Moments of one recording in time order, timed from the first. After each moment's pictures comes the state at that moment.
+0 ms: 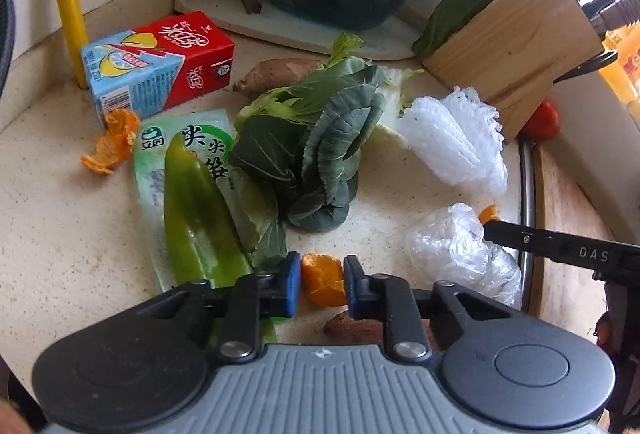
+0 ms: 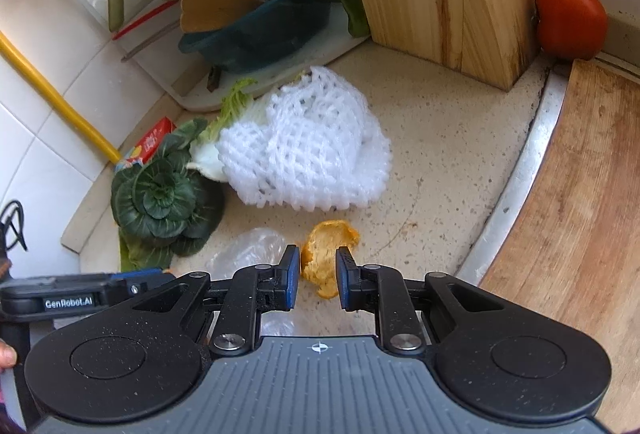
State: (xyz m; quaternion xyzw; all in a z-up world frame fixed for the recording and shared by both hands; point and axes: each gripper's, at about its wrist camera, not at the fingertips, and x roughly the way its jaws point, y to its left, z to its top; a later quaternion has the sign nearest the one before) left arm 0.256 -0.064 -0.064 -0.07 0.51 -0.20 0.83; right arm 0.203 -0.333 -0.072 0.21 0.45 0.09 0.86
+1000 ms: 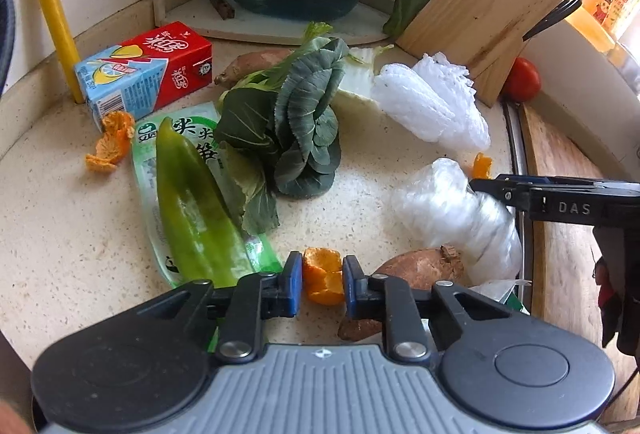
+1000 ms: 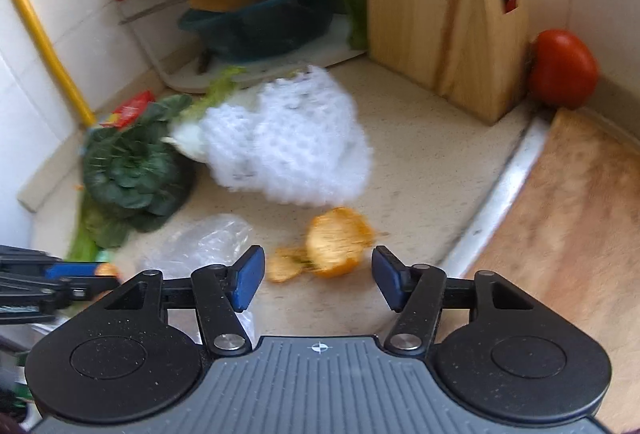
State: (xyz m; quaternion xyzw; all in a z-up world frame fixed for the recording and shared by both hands) left arm 0.223 -0.067 -0.063 -0.02 0.49 -0.23 0.84; right arm 0.197 -0.320 -0.072 0.11 0.44 0.08 0.89
